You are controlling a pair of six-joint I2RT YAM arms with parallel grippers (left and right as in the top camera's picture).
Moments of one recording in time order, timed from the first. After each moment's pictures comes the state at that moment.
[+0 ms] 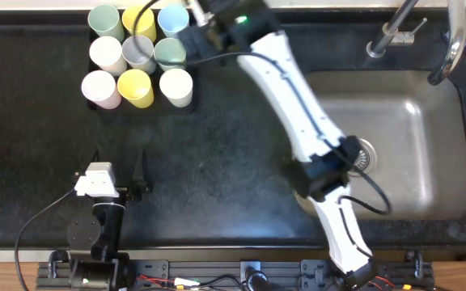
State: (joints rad) left arm -0.03 0.01 0.01 -0.08 0.00 -0.10; right arm 0.55 2.35 2.72 -1.33 0.07 0.03
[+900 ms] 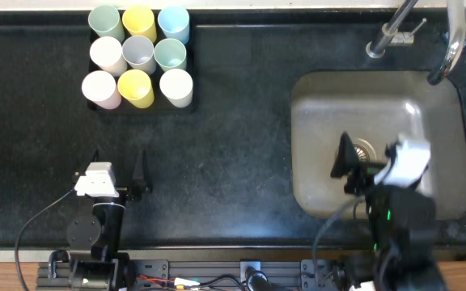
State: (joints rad) left arm -0.03 0.01 0.01 -0.08 0.00 -0.10; right arm 0.18 0.37 0.63 -0.57 0.19 0.24
